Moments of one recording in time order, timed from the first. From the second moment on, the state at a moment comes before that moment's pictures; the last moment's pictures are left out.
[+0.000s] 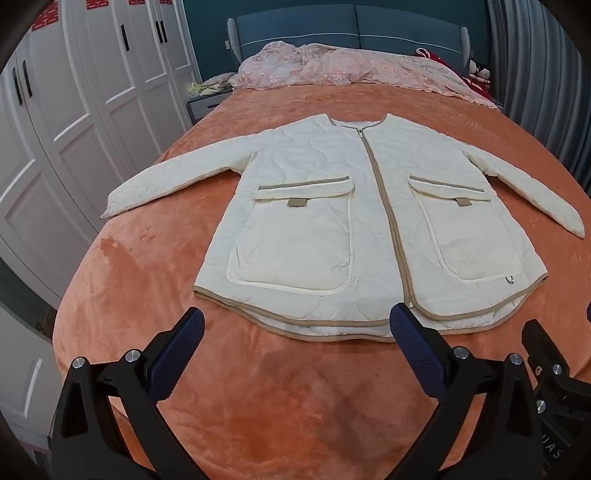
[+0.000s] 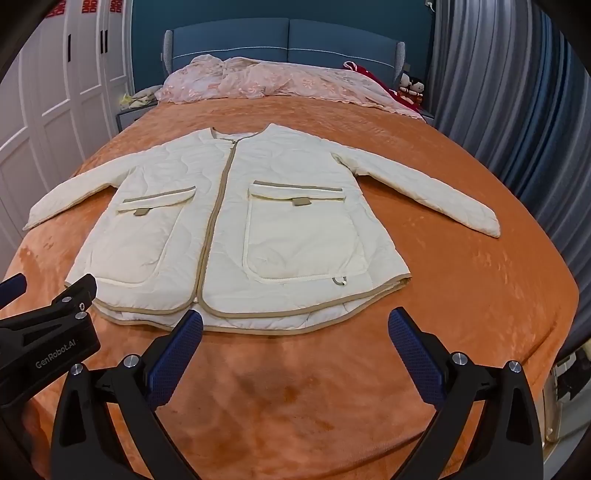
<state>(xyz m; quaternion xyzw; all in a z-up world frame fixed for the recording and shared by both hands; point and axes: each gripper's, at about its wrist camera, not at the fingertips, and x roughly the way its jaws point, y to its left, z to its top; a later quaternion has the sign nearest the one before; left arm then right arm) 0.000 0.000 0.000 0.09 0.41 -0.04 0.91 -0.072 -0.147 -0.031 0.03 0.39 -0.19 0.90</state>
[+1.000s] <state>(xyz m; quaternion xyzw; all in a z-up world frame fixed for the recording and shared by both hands) -0.001 0.007 -0.001 0.09 0.41 -0.04 0.91 -0.070 -0.143 -0.032 0.03 0.39 -0.19 0.90</state>
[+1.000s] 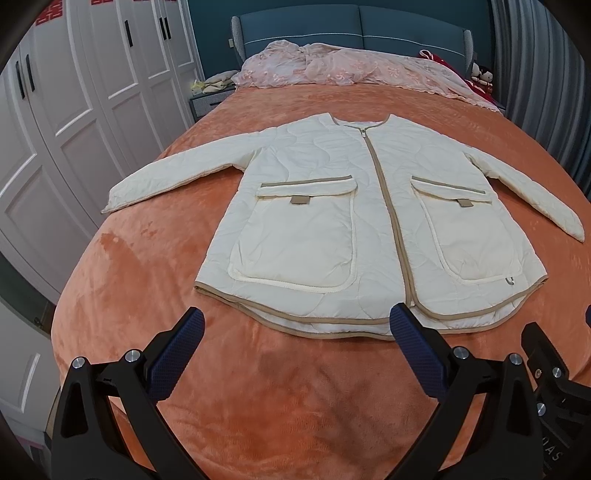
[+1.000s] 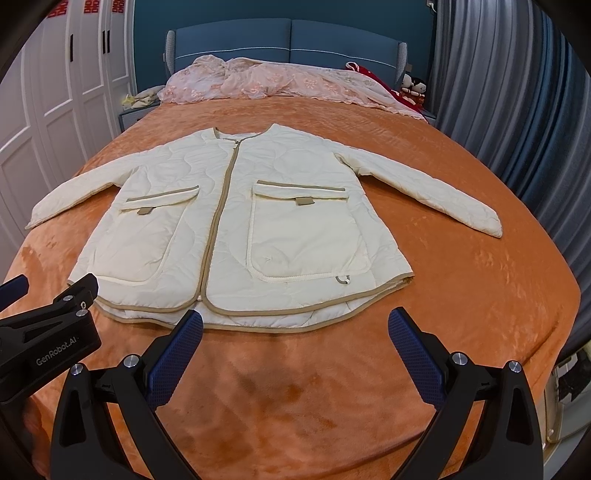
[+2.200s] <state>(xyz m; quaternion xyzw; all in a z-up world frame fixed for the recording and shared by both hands) 0.003 0.018 -0.017 0.07 0.41 -0.03 0.91 -0.063 -0.152 -0.048 0.05 0.40 -0.17 0.90</state>
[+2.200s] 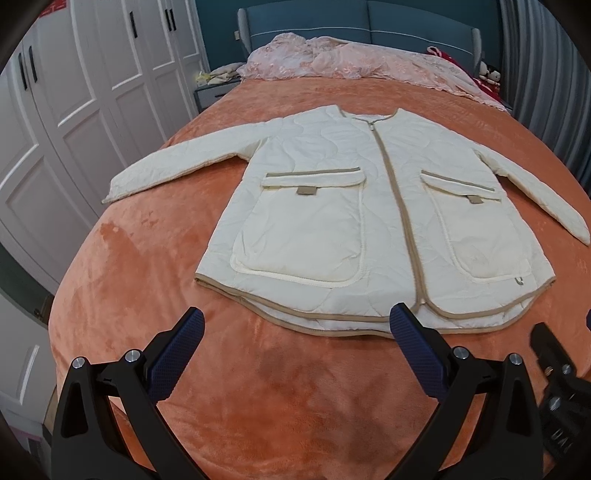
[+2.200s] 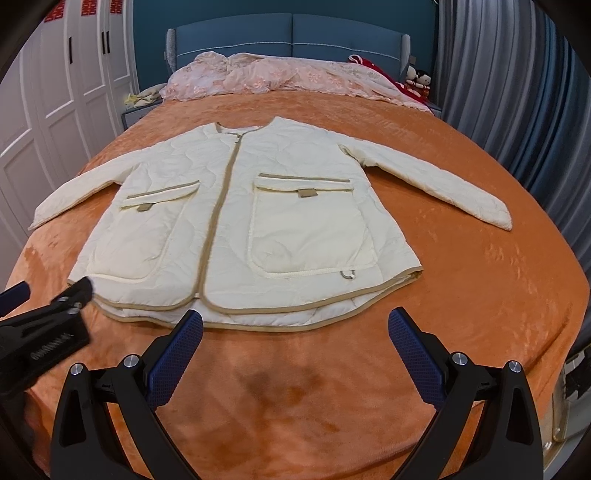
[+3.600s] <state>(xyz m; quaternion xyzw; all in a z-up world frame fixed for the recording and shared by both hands) 0.234 0.018 -0.096 0.00 0.46 0.01 0.89 0.079 -0.651 -0.109 0.36 0.28 -0.39 0.80</state>
